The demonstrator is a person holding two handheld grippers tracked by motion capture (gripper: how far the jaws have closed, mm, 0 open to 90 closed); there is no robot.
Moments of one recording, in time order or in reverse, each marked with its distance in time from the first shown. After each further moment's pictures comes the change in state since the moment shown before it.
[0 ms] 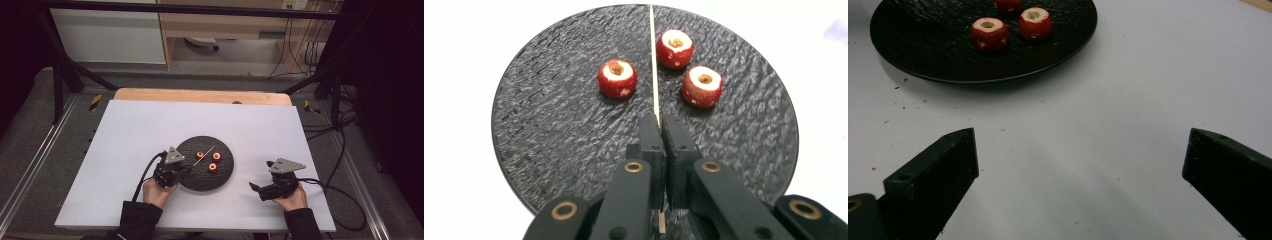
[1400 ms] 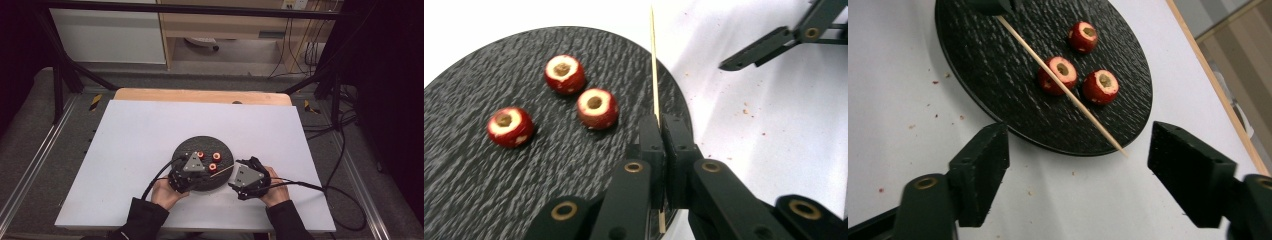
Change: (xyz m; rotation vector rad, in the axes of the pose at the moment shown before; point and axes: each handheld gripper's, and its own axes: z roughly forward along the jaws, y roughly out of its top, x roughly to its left) left arm -0.043 0.029 0.007 0.087 -0.184 0.258; right arm 0.061 0.055 0.026 0.077 -0.029 -0.571
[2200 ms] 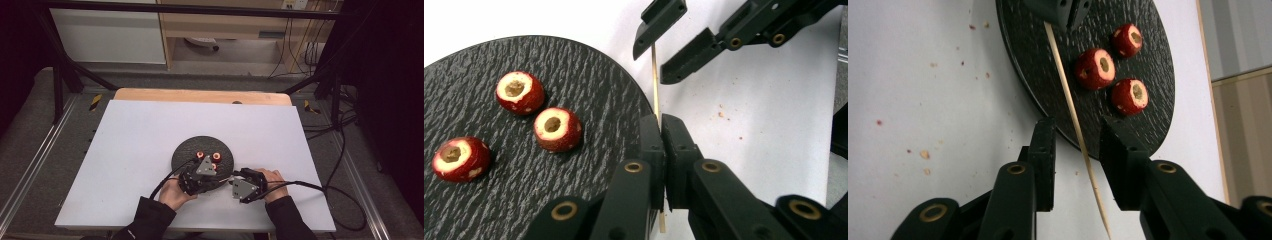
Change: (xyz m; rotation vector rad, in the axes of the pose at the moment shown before) left arm -0.012 0.014 0.015 0.050 -0.060 0.070; right arm 0.009 -0.005 0.010 0.015 0.048 -0.353
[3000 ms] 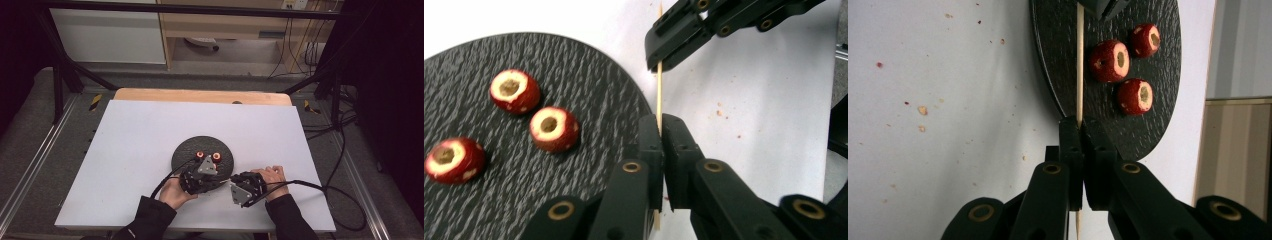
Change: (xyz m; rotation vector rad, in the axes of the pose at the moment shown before) left arm 0.003 0.002 0.002 0.021 -0.016 -0.005; right arm 0.002 0.004 0.000 0.073 0.006 -0.225
